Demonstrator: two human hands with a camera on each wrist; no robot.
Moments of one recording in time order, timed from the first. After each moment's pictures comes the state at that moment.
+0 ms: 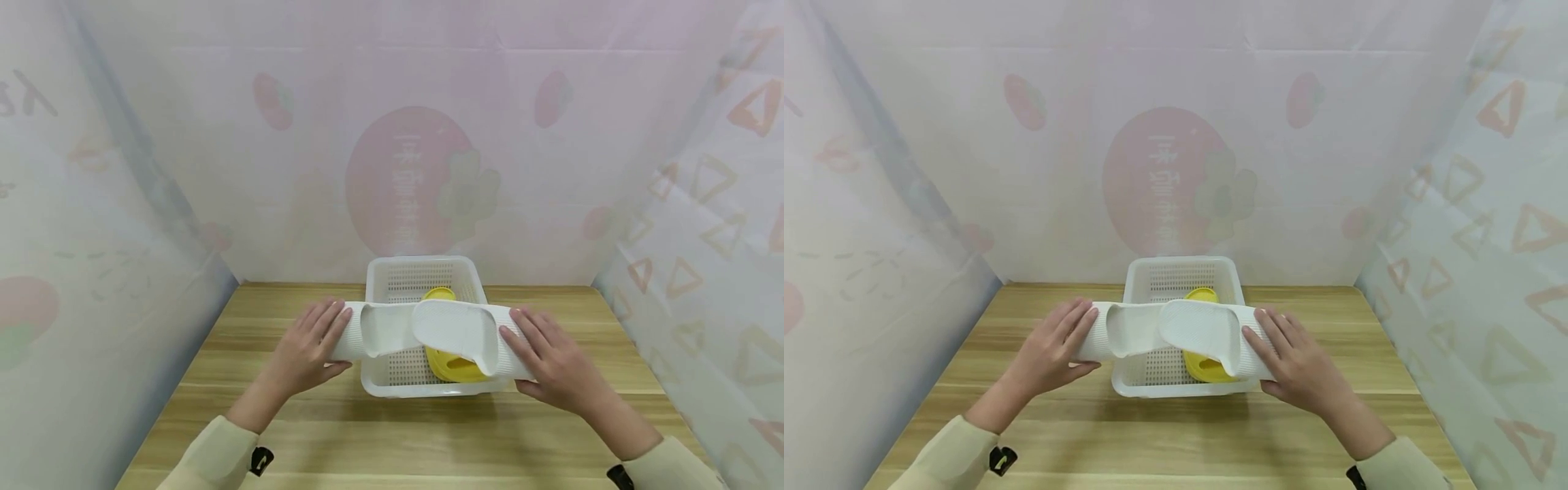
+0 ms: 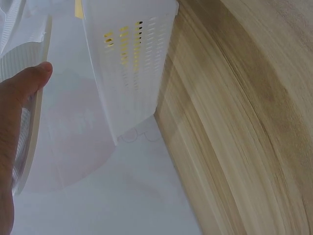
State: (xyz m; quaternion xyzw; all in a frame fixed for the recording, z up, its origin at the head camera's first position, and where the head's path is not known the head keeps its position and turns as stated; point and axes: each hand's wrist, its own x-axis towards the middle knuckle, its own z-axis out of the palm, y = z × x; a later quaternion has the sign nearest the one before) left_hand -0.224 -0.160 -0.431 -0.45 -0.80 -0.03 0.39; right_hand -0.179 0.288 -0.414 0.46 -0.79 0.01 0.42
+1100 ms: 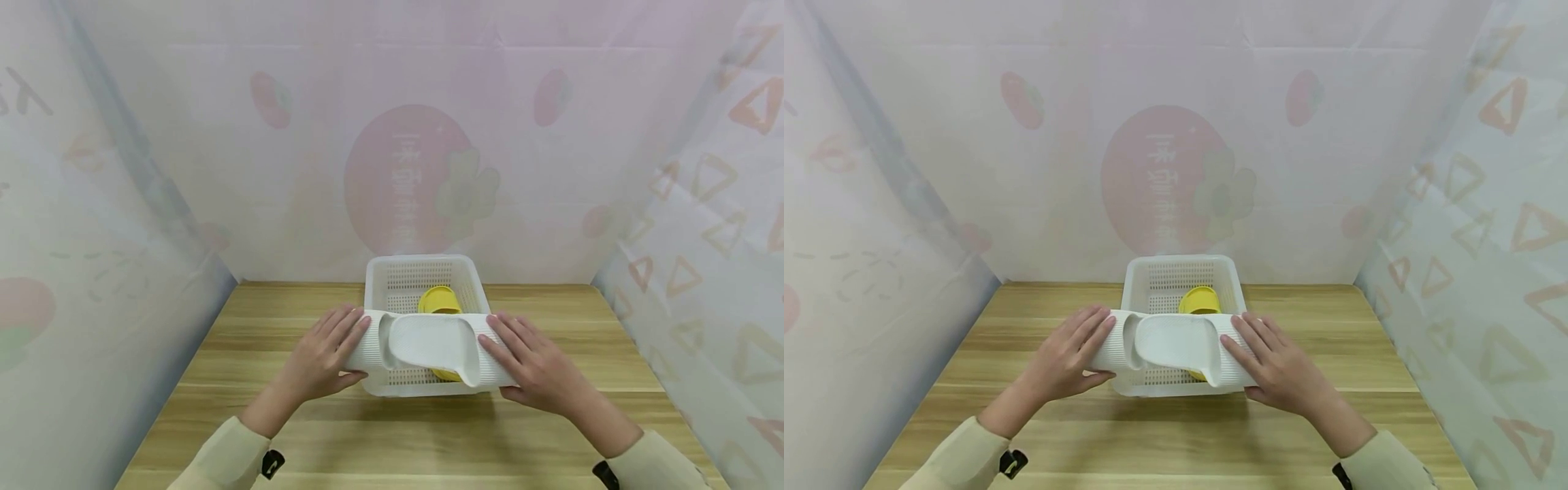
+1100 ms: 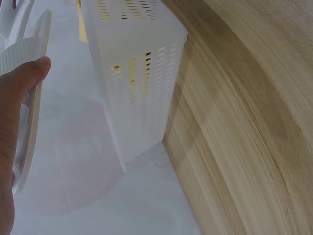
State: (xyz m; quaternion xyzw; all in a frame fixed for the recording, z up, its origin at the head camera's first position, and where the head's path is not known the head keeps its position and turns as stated) left_hand -0.217 -0.134 -0.433 -0.48 -0.78 -0.05 0.39; right_hand -0.178 0.266 -0.417 0.48 -0.79 0.01 0.39
